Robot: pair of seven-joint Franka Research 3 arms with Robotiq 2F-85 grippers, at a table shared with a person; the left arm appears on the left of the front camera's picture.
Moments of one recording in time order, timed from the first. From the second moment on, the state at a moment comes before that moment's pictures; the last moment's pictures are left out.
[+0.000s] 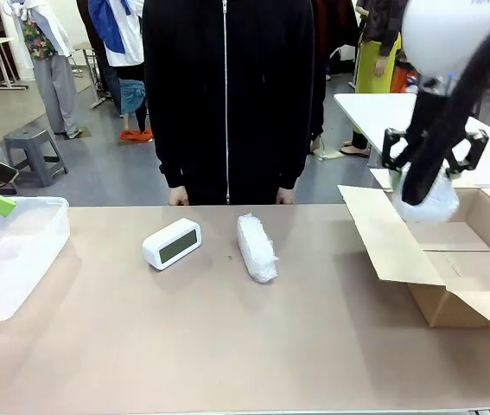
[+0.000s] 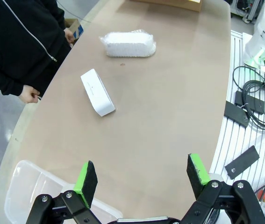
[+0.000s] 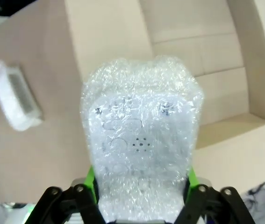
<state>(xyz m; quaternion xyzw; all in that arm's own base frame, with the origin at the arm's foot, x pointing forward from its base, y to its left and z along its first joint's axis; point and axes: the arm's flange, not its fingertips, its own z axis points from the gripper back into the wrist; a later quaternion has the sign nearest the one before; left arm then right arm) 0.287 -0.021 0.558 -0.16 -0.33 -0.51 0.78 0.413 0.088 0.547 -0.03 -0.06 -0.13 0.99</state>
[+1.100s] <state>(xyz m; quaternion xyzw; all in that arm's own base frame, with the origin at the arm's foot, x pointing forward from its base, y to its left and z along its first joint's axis) 0.287 -0.021 0.558 -0.16 -0.33 -0.51 0.78 0.471 0.016 0.499 -0.06 -0.04 -0.15 0.99</state>
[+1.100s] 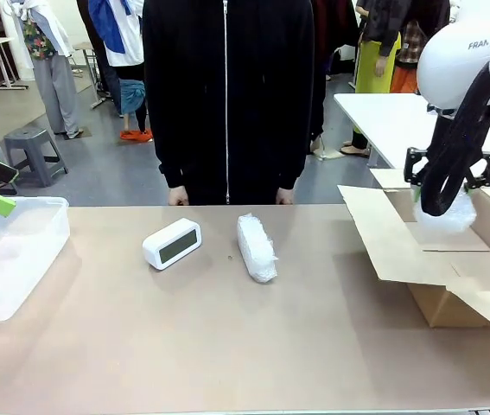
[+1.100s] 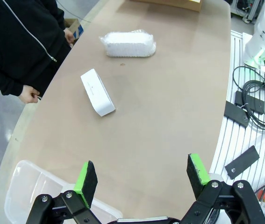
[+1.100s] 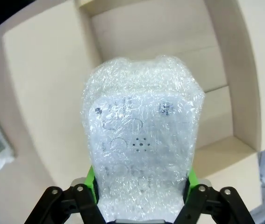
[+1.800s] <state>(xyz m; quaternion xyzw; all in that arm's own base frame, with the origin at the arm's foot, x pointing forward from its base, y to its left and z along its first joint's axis) 0.287 -0.021 0.558 -0.16 -0.33 -0.51 0.78 0.533 -0.052 0.406 -0.07 -0.03 -0.16 0.98</state>
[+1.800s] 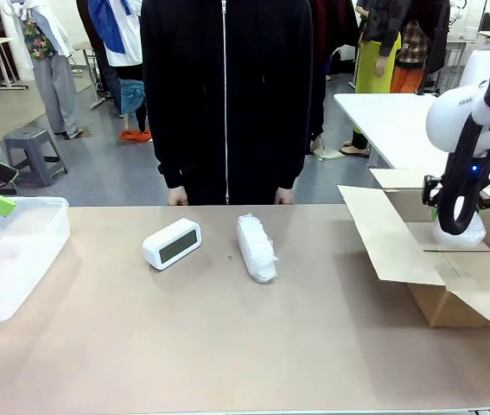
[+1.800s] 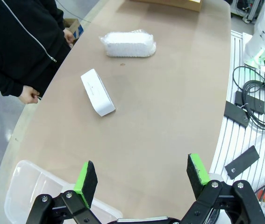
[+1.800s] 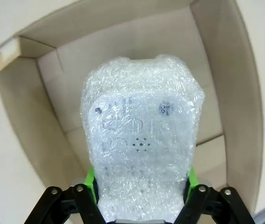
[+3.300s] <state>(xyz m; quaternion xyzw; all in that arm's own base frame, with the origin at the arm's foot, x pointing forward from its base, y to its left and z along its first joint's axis) 0.287 -0.021 0.558 -0.16 -0.33 -0.51 0.78 0.548 -0.058 0.408 -0.04 0.01 -0.12 0.99</state>
